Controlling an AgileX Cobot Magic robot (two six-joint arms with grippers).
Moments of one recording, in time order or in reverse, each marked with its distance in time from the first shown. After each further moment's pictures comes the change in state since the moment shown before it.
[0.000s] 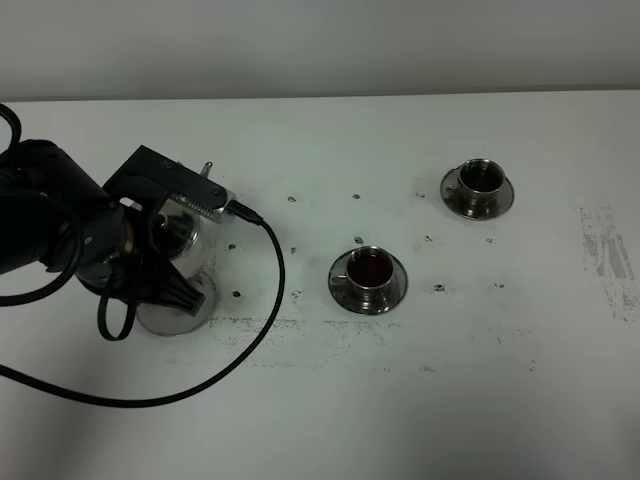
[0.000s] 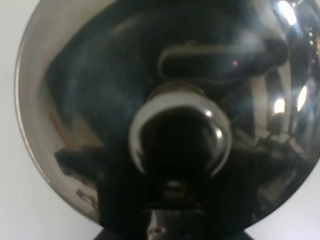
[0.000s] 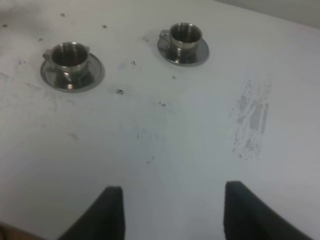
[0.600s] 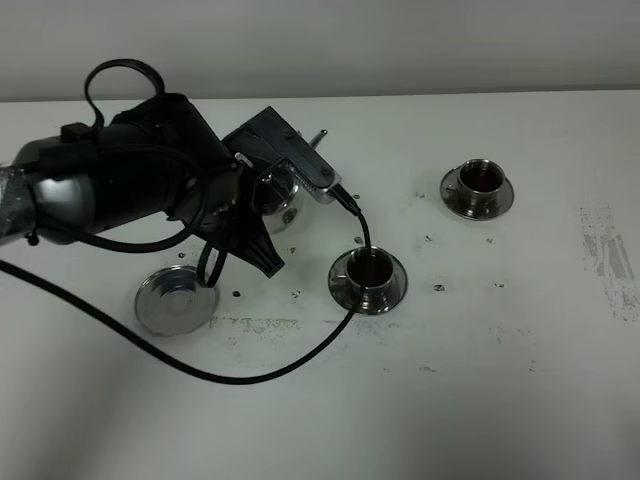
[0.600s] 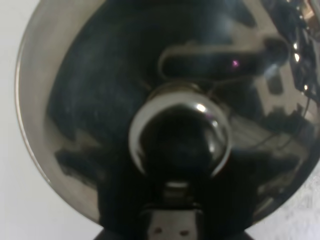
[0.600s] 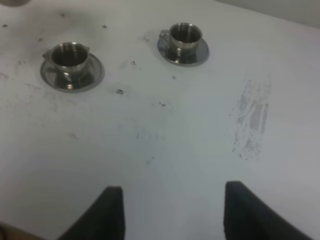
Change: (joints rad) left arm -0.136 0.198 -0.296 0.071 0.020 0.159; right arm 0.000 0.000 0.000 0.000 0.000 0.000
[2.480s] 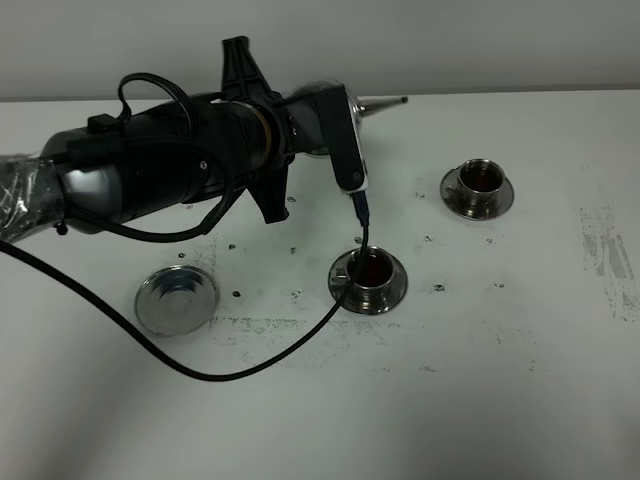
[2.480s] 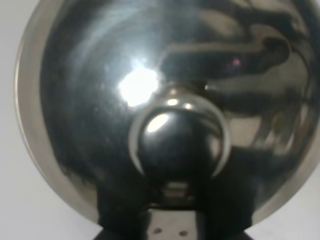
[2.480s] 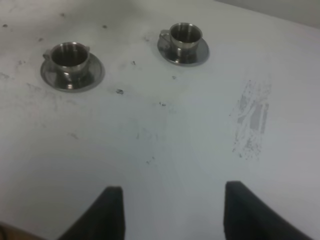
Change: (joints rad) left arm -0.025 0.059 -0.098 0.445 -0.249 0.116; right arm 0.000 0.000 0.000 0.000 0.000 0.000
